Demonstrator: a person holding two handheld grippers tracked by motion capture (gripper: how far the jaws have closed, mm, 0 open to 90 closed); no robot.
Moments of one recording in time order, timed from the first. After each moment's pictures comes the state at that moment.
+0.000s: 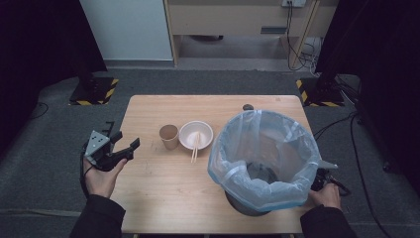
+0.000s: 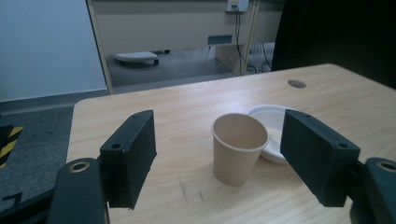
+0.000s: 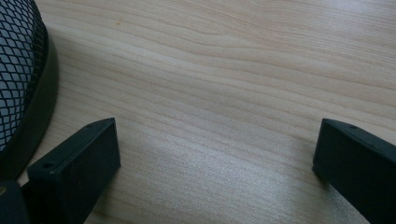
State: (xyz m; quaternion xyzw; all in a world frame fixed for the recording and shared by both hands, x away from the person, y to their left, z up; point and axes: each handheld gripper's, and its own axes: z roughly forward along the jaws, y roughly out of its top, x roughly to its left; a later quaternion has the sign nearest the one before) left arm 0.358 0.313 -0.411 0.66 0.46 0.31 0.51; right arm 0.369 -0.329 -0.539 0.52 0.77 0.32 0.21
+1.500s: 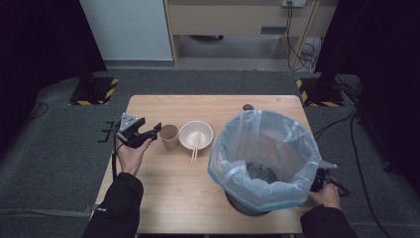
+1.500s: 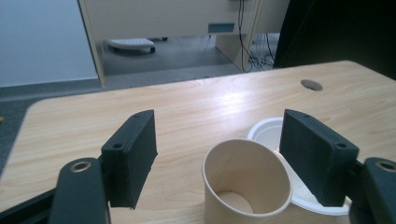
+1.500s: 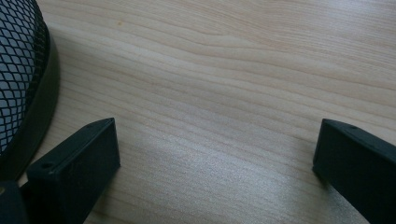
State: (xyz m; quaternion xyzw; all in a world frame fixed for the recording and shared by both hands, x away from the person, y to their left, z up) left arm 0.443 0.263 -0.442 0.67 0.48 0.29 0.49; right arm 0.369 -0.328 -0.539 0.52 0.77 0.32 0.21
